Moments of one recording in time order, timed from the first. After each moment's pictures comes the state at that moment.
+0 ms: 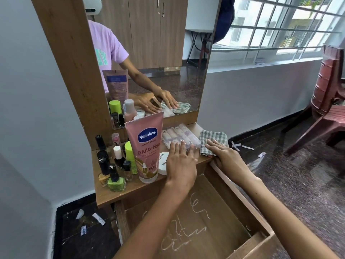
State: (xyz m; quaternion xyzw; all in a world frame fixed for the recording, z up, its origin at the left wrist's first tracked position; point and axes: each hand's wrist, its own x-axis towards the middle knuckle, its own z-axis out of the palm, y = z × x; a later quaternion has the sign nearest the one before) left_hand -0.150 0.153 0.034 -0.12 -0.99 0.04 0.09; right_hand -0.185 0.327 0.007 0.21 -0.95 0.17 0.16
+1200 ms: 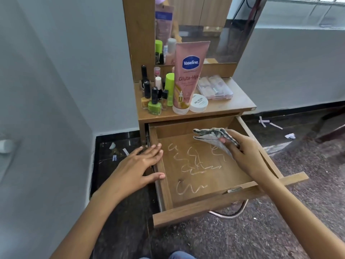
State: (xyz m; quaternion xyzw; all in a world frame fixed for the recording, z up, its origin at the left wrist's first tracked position) left_hand 0.046 -0.003 -0.032 -0.15 -0.98 -0.16 -0.03; right_hand -0.037 0.280 0.008 0.25 -0.88 0.41 0.07
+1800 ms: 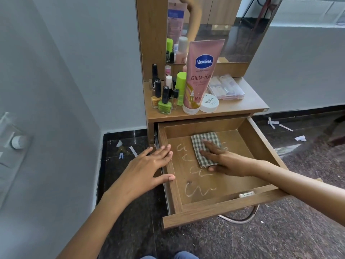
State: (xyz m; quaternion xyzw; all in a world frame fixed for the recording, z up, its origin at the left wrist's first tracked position) left_hand 0.051 0.003 -0.025 -0.14 -0.98 -0.15 -0.04; right_hand -0.089 0.268 -0.059 0.44 -0.87 0.00 -0.22
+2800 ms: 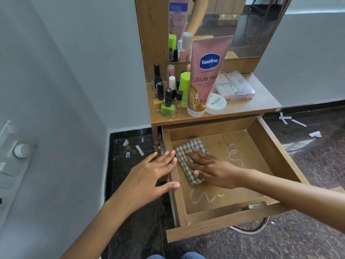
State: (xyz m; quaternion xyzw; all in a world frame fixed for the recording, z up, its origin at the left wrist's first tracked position) left_hand 0.052 -0.001 -0.030 -0.14 -0.97 -0.18 -0.03; right_hand -0.068 0.220 -0.067 0.48 -0.84 0.03 -0.26
